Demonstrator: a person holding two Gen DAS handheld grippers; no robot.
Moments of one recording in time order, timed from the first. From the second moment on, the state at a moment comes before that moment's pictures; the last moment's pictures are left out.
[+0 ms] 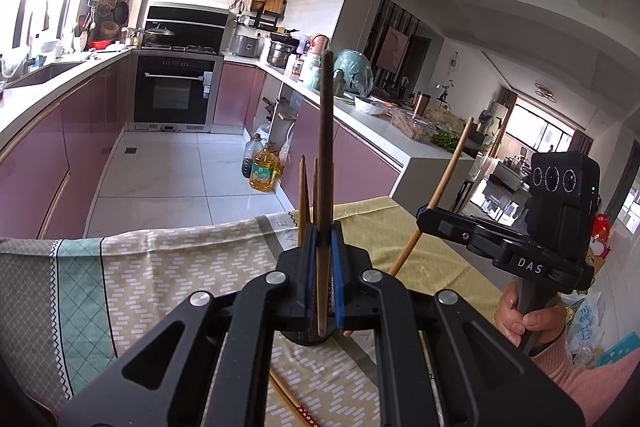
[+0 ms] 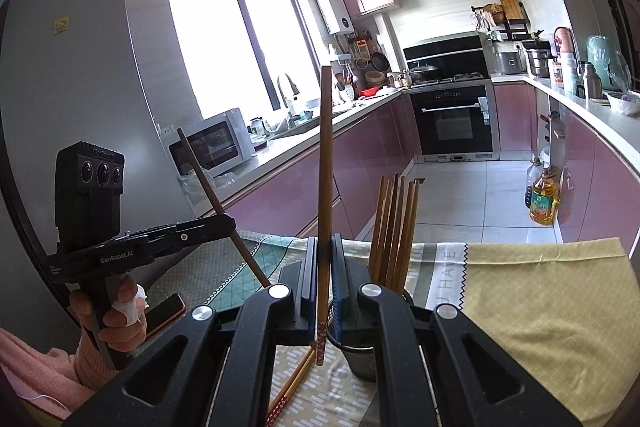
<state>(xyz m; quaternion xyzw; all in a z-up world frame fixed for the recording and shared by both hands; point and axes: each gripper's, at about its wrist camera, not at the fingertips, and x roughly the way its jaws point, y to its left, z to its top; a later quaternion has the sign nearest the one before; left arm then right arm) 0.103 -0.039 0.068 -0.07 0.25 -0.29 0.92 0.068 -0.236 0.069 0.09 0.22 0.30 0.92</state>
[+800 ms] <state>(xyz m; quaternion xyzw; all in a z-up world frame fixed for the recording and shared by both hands) 0.096 -0.042 0.077 -0.07 0.23 -0.30 0.92 0.071 -0.236 0.080 0.09 0.21 0.29 0.93</state>
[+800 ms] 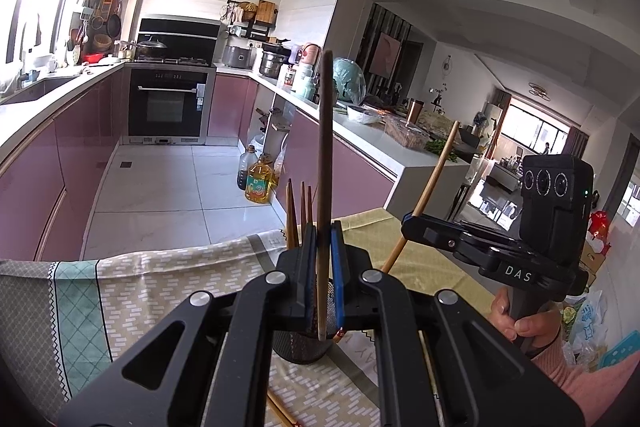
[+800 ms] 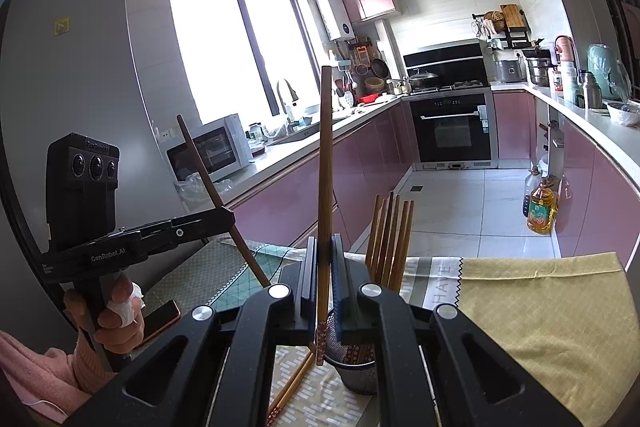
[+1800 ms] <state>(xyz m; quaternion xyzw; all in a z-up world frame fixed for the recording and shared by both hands) 0.104 -0.046 0.080 -0.06 0.23 -0.30 0.92 0.082 -0.238 0.085 0.09 0.21 0.29 0.93</state>
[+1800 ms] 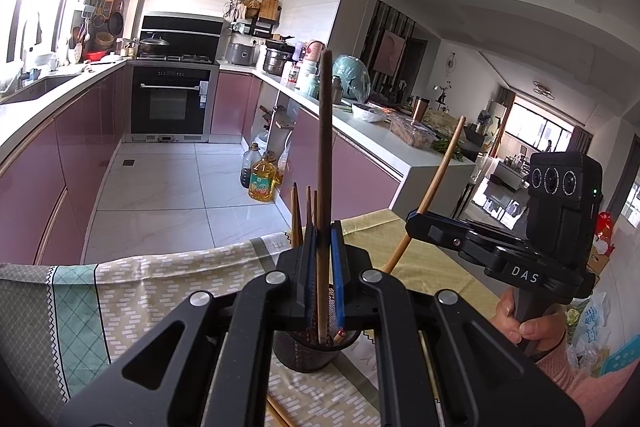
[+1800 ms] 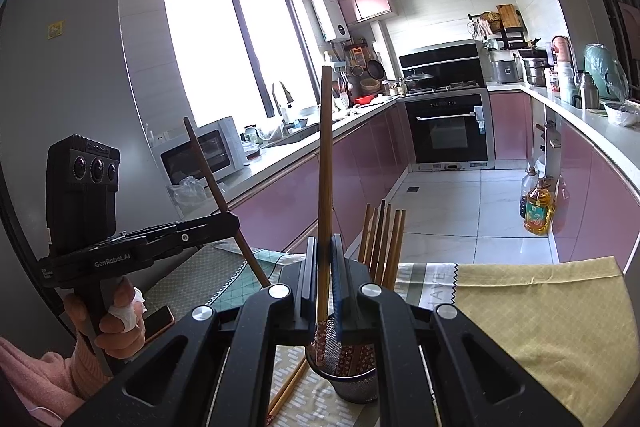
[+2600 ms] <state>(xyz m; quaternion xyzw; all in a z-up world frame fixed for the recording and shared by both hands) 0.119 -0.058 0.079 -0.06 0.26 -0.29 0.92 0.096 -0.237 0.072 0.09 0.23 0.27 0.93</state>
